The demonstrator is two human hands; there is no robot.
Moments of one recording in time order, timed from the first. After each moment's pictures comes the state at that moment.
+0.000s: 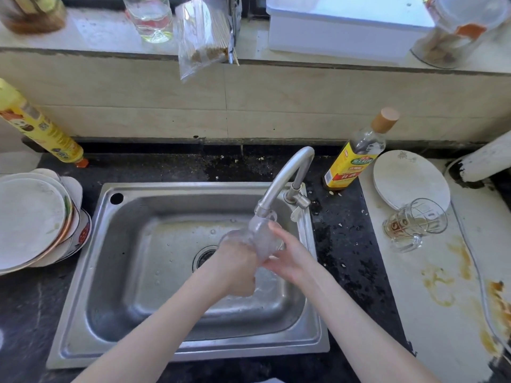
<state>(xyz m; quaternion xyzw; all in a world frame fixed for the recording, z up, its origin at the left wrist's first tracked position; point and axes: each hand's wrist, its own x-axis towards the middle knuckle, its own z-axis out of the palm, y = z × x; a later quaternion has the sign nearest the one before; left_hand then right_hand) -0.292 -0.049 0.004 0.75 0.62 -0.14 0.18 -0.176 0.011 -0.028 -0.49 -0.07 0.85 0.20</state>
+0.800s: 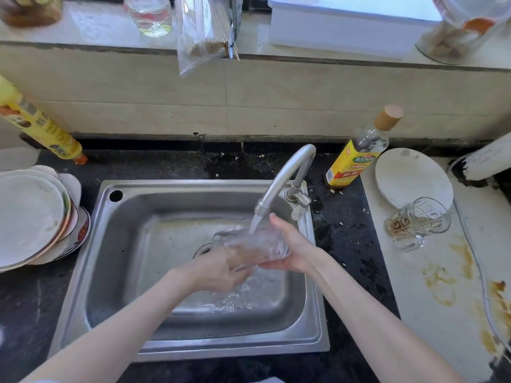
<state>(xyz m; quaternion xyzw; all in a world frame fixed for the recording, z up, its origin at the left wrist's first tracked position) -0.326 -0.070 -0.016 0.67 0.58 0.09 0.46 -0.174 0.034 -0.038 -0.56 -0.24 0.79 0.02</state>
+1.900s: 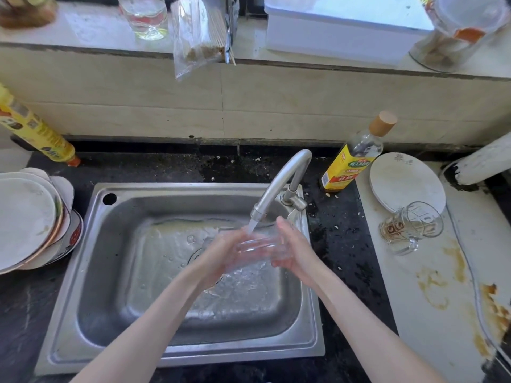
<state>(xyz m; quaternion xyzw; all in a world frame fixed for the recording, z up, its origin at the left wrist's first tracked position) -0.305 -0.043 -0.003 0.18 0.53 0.44 0.71 -0.154 0.029 -0.047 -0.50 -0.35 0.78 0.15</state>
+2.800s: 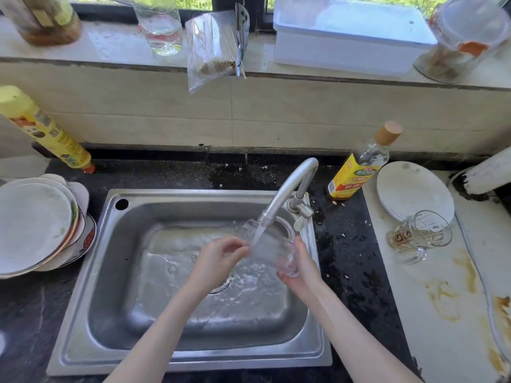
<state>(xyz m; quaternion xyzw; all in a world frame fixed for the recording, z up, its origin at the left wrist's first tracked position) -0.324 -0.064 -0.022 0.45 0.72 0.35 0.39 -0.154 0.012 -0.075 -0.58 -0.16 0.76 0.23</state>
